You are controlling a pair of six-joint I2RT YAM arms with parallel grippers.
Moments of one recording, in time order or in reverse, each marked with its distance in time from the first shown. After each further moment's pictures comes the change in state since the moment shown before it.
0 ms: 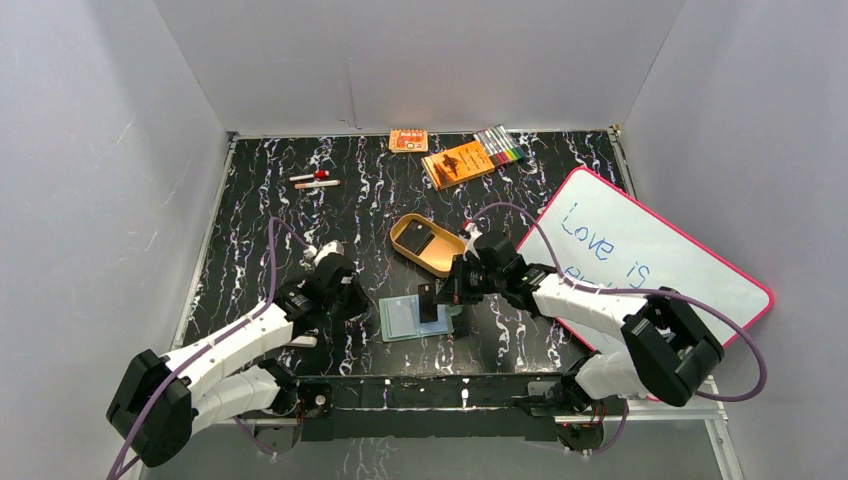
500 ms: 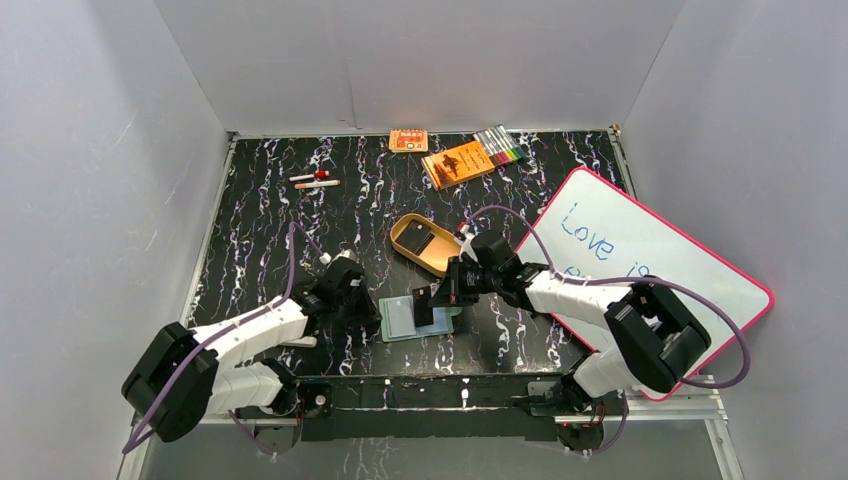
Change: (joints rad) left arm 0.000 0.132 -0.055 0.166 0.142 0.022; right arm -0.024 0.092 -0.009 0.099 -0.118 0.036
